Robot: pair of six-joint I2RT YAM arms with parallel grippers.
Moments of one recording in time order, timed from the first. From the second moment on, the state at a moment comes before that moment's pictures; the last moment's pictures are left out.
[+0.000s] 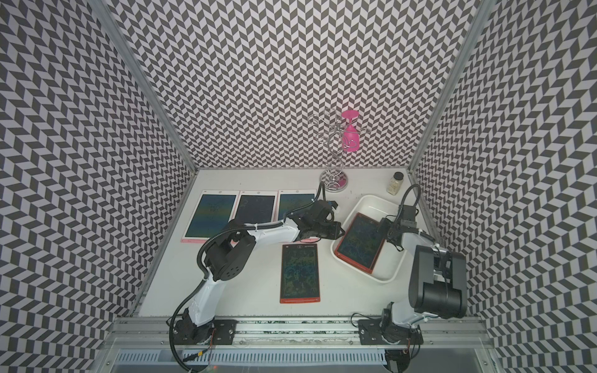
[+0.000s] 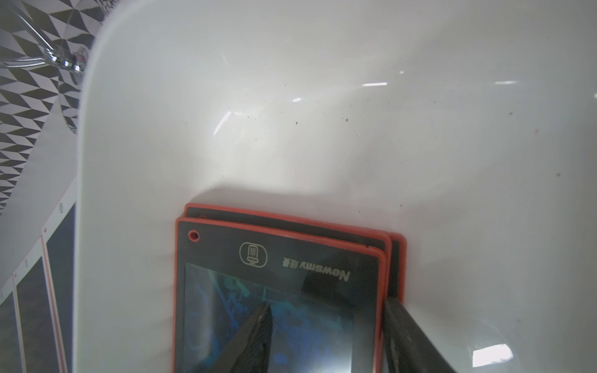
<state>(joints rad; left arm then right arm) -0.89 2.20 1.57 -0.09 0.32 -0.66 -0.22 1.52 0.74 -0.19 -0.27 0.43</state>
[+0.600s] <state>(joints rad) -0.89 2.20 1.57 -0.11 0.31 -0.66 -0.22 1.47 0.78 -0.29 -0.35 0.44</state>
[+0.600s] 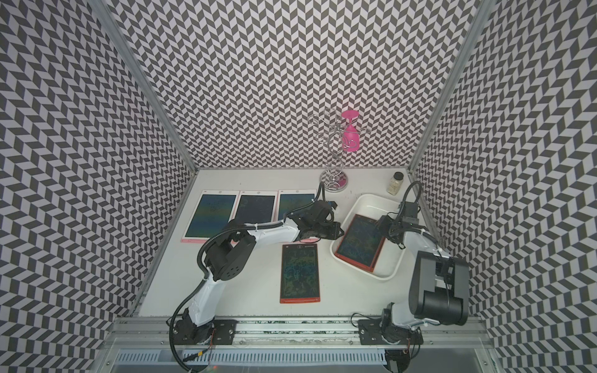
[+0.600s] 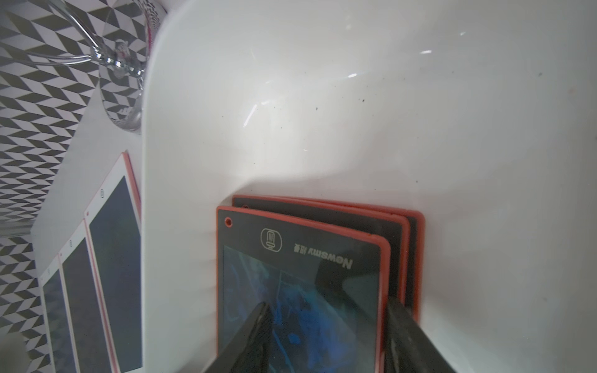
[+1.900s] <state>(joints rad) -0.86 2.02 1.45 -0.02 0.36 -0.69 -0.27 1.38 0.71 -0.29 -0.72 0.43</state>
